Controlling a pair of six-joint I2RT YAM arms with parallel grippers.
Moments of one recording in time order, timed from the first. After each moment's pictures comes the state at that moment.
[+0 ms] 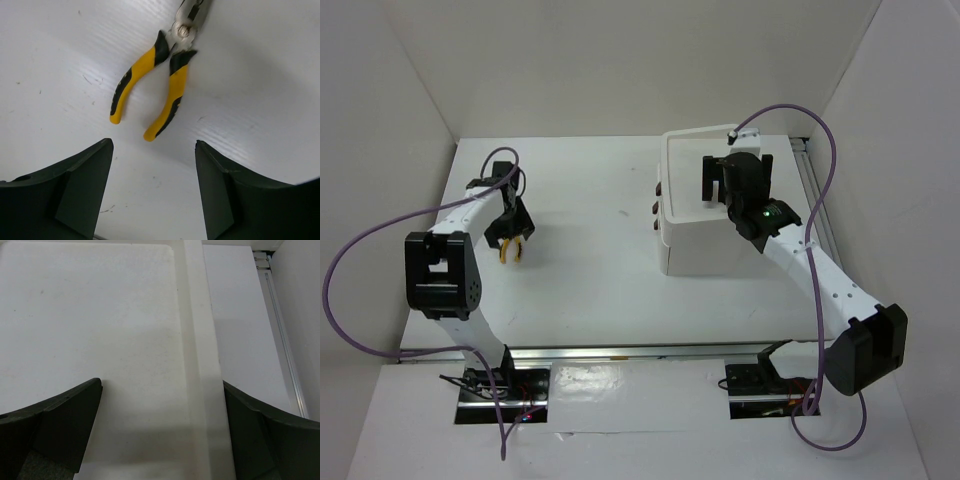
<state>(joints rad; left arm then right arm) 0.01 1.76 1.32 -0.81 -0.29 -0.51 0.43 1.30 1.16 -0.32 0.50 0.13</state>
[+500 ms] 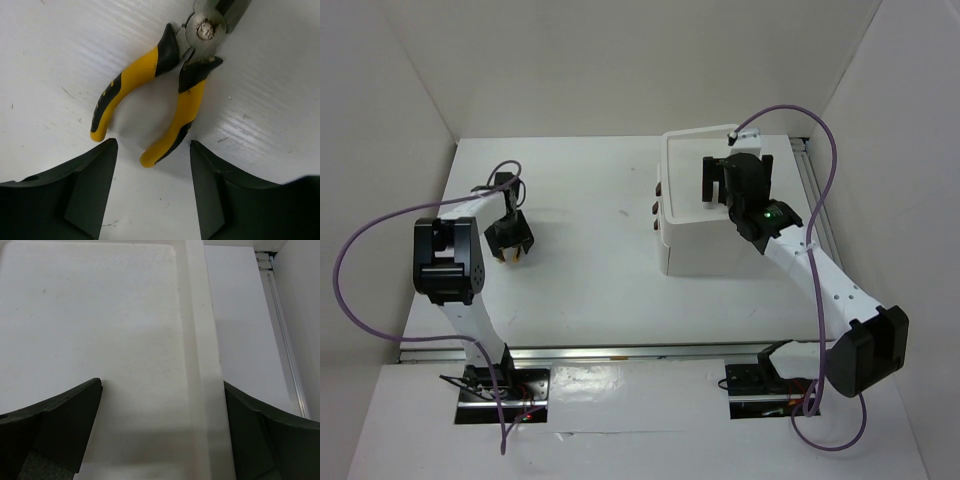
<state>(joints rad) 0.06 1.87 1.26 -0.77 -0.24 -0.46 0.43 1.28 1.16 -0.32 0.49 0.12</state>
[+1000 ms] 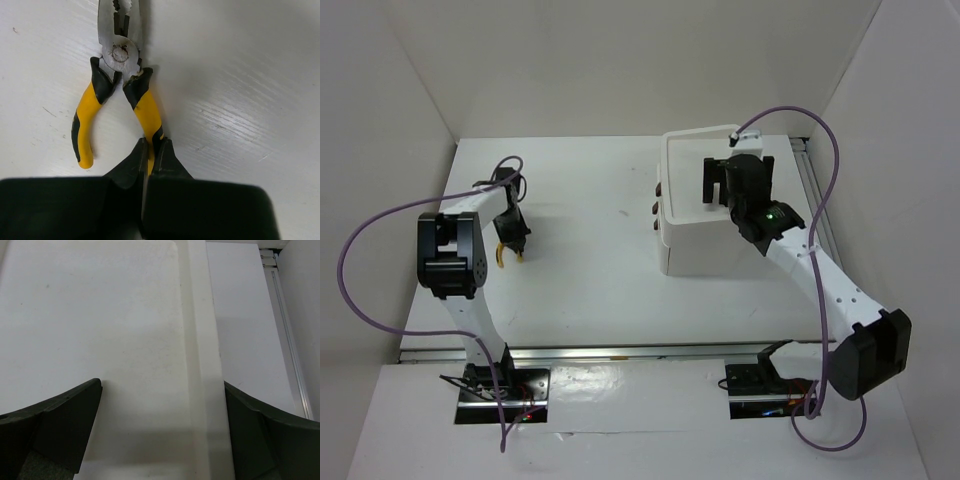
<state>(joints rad) 0.06 1.94 1.34 -0.77 -0.18 -0.42 0.43 1.26 1.16 -0.33 0.48 0.13</state>
